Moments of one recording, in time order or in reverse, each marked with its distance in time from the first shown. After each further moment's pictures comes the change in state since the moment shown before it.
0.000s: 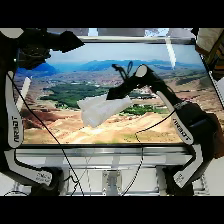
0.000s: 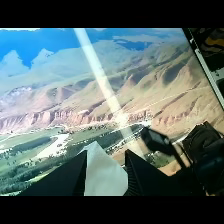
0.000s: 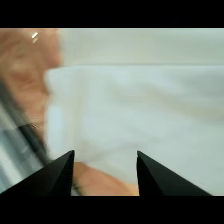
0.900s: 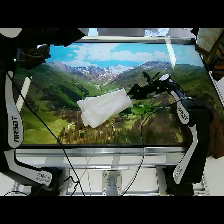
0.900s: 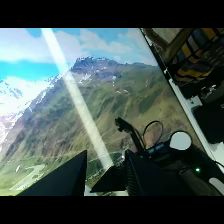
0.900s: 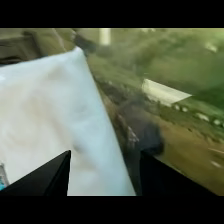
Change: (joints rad) left arm 0.001 0.000 0.000 -0.111 0.106 -0.001; right arm -0.323 -0.297 0.001 0.265 0.023 -0.043
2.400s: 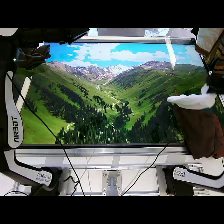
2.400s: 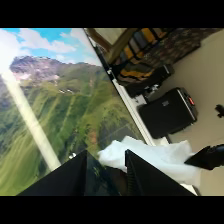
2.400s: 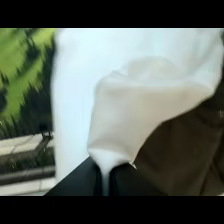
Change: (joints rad) left arm 0.000 0.002 0.000 -0.229 -0.048 0.009; right arm -0.418 0.801 -0.008 -0.939 0.511 0.204
